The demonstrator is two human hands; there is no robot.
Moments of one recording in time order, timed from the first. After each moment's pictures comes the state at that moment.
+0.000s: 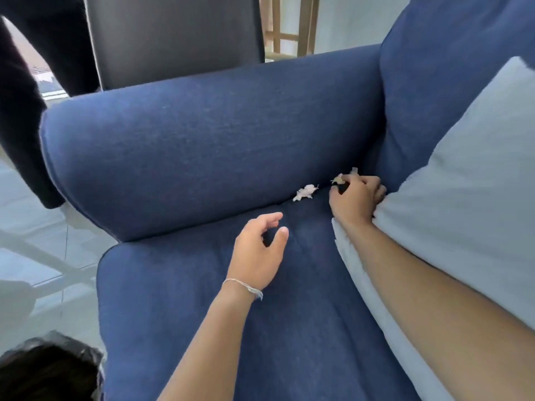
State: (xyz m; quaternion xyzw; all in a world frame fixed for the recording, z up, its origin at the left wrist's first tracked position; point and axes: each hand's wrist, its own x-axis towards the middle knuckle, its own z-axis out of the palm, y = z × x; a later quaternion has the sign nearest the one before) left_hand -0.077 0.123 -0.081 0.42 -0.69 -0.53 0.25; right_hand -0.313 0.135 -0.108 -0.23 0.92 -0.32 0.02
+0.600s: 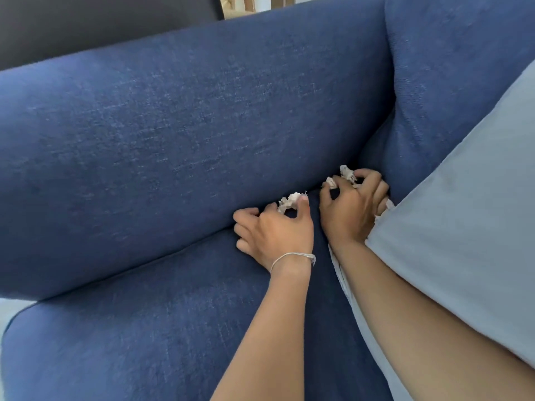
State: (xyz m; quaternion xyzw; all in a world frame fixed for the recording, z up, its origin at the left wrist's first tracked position) left_hand -0.247 0.085 -0.135 0.68 -0.63 -0.29 0.23; right_hand -0.354 0.108 -0.176 -0.23 0.91 -0.28 -0.18
